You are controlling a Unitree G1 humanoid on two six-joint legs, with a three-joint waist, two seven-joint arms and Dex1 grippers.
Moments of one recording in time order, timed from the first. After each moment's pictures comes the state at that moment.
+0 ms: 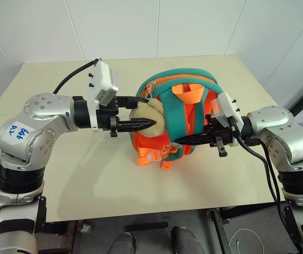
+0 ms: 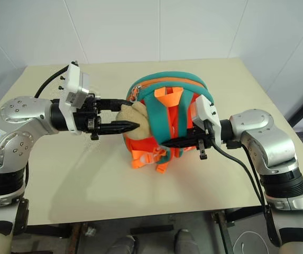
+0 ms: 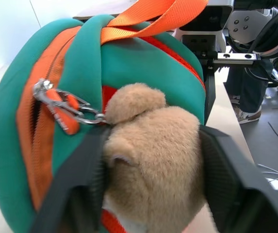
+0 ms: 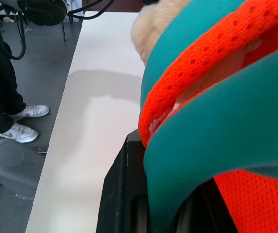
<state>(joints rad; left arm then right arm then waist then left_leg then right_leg) -0.82 0.74 0.04 -0.31 -0.66 0.83 -0.92 -0.75 -0.73 0.08 -0.16 0.53 0.57 1.33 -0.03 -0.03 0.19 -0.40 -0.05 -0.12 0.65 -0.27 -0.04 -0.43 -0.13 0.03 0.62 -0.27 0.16</state>
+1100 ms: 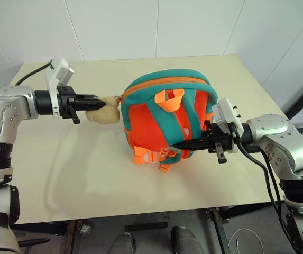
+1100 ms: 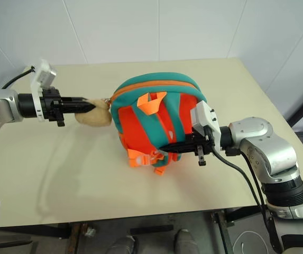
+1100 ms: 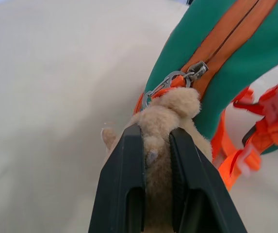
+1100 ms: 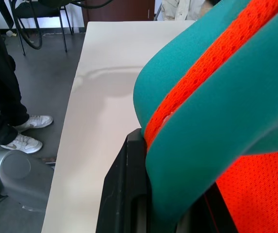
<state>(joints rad) -0.91 0.96 -0.02 0.19 -0.53 0.87 -1.02 -0.68 -0.74 0.07 -0.24 0.60 0.59 1.26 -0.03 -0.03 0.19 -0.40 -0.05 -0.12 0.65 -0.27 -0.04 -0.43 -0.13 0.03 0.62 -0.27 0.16</state>
